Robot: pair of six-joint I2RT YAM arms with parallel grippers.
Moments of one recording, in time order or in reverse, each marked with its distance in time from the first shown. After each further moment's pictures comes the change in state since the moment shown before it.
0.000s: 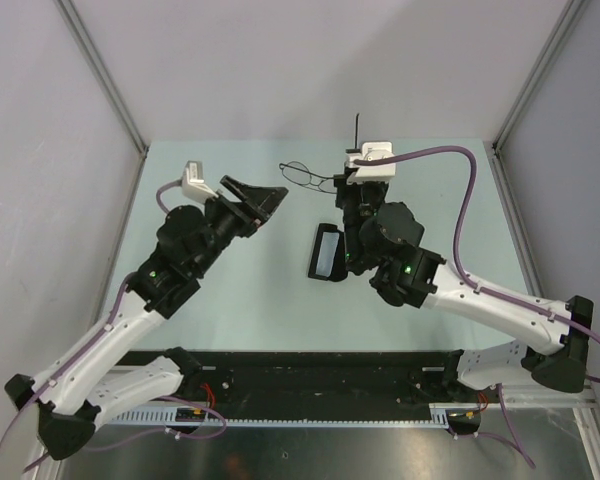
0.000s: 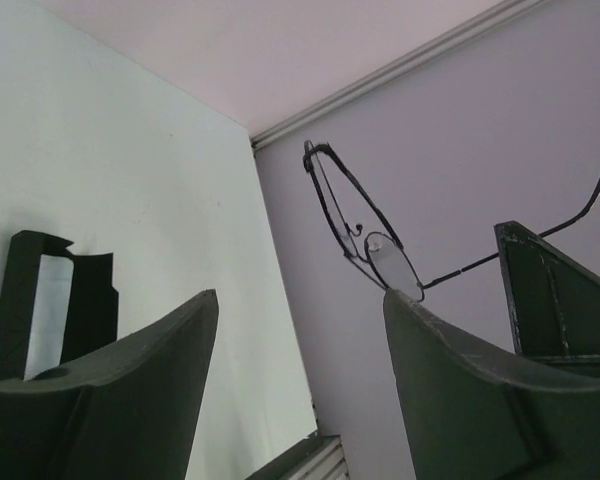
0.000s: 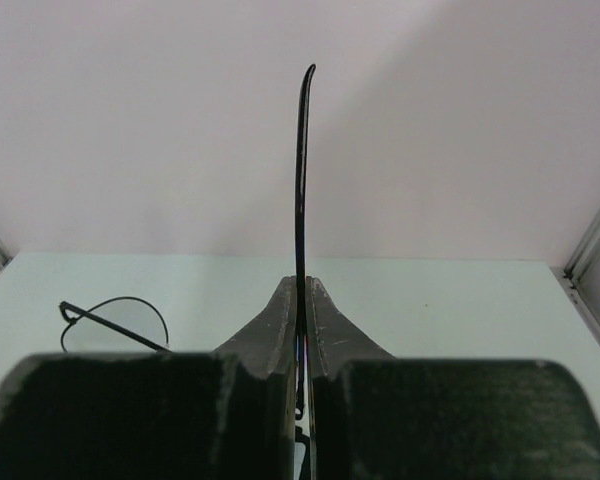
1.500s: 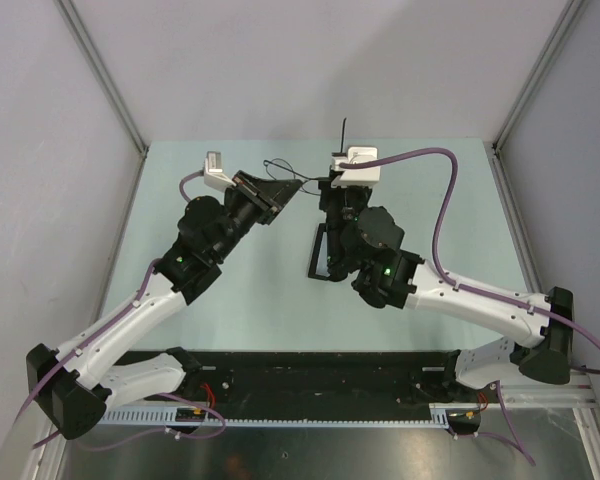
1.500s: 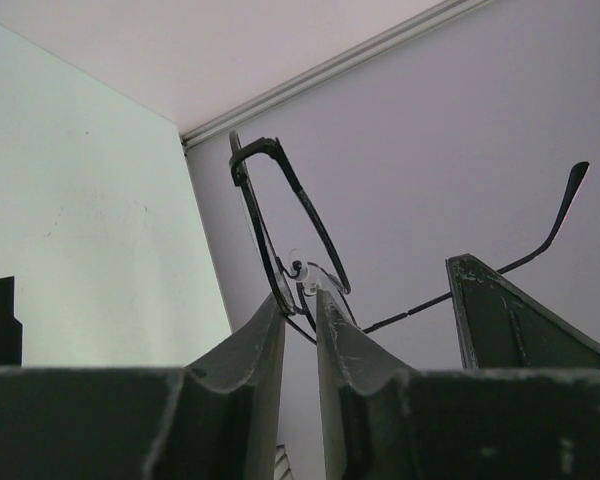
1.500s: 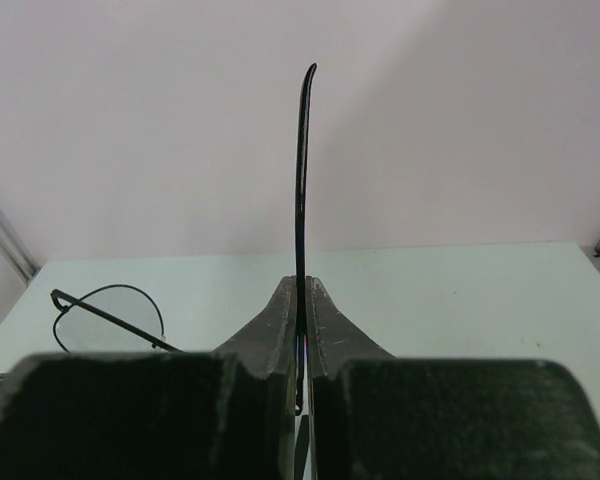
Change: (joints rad) left arm 0.000 0.162 -0.023 0.288 0.095 -0.097; right arm 0.040 0.083 0.032 0.074 0.062 0.035
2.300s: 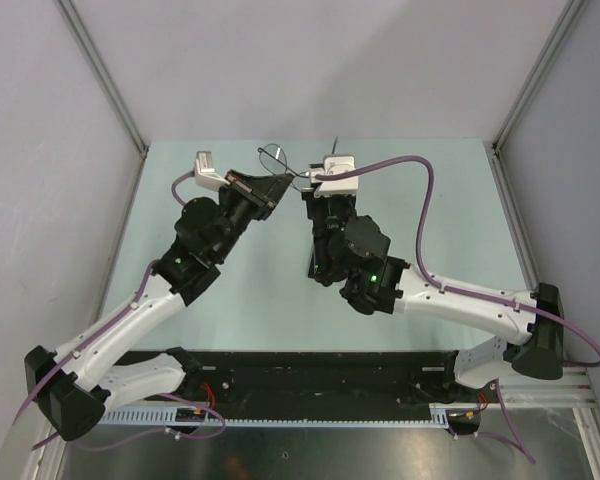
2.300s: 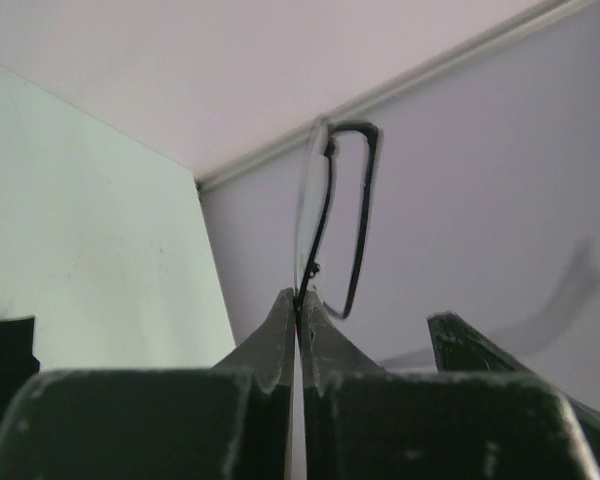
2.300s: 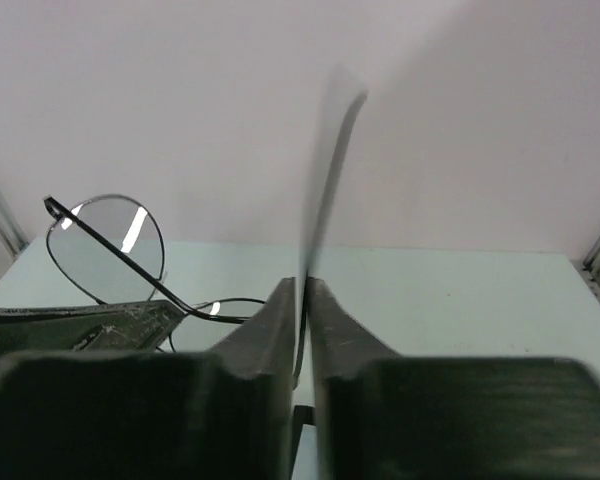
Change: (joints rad) left arm 0.000 -0.008 0.000 0.026 -0.098 0.032; right arm 0.054 0.053 0.001 0.086 0.026 -0.118
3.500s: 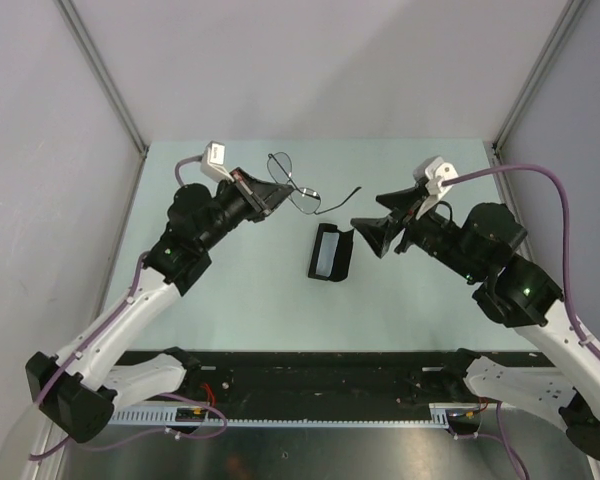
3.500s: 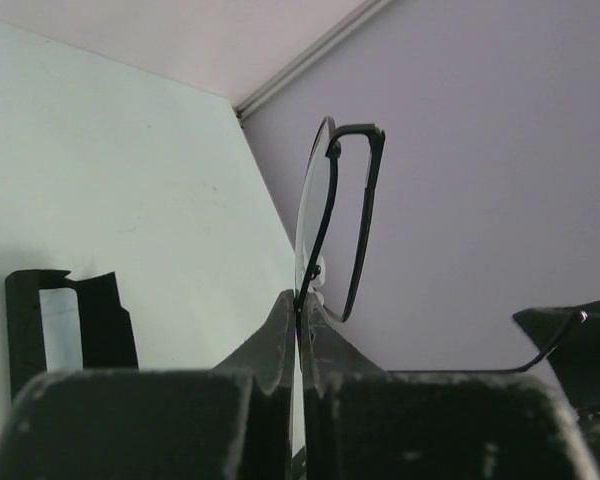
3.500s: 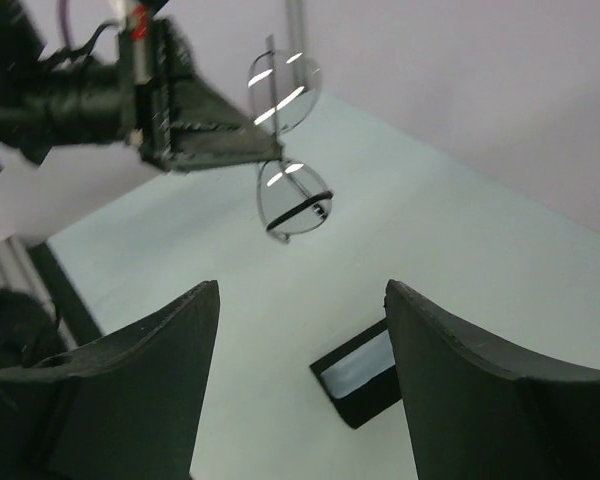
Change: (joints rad) left arm 0.122 0.006 0.040 -0.150 0.282 0.204; right arm -0.436 -0.565 -0.106 -0.904 -1.173 0.494
